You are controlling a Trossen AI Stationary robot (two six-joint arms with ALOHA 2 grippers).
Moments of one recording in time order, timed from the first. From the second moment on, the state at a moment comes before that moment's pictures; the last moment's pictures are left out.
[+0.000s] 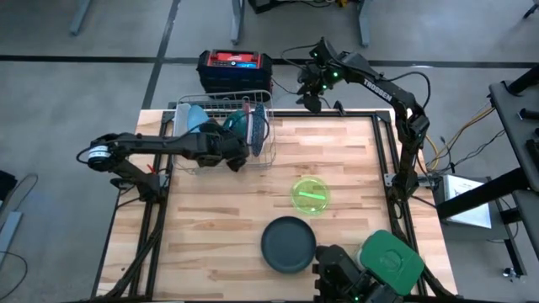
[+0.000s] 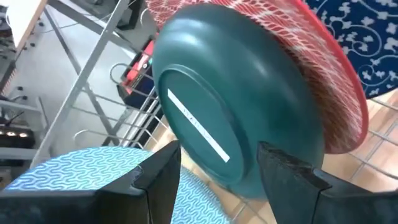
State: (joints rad) left arm 0.17 1.48 1.11 -0.82 -0.76 -0.28; right arm -0.80 1.94 1.92 -0.99 -0.44 -0.60
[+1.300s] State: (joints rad) left arm 0.90 1.51 1.25 -0.47 0.25 0.66; right arm -0.72 1.94 2.05 -0.84 -0.42 -0.25
